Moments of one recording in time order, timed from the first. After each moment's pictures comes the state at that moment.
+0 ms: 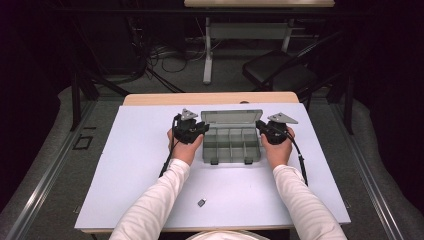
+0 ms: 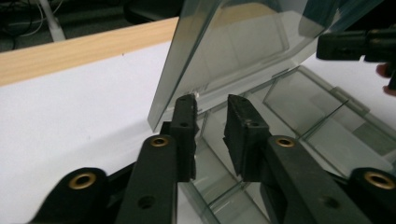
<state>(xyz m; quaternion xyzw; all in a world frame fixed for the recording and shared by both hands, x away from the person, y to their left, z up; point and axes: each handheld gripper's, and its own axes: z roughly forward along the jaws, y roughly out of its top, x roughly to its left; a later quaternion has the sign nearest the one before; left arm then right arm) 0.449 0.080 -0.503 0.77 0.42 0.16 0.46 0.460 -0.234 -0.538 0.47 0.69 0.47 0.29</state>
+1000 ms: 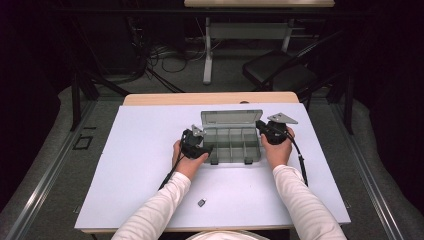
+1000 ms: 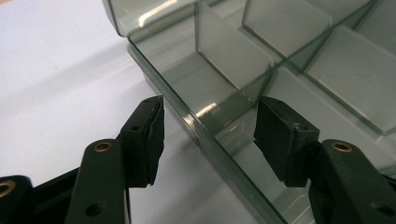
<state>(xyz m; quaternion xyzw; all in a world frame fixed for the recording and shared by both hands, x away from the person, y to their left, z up) 0.433 0.064 -0.552 0.83 0.40 0.17 0.36 0.460 -0.234 -0.538 0.47 0.69 0.47 0.29</state>
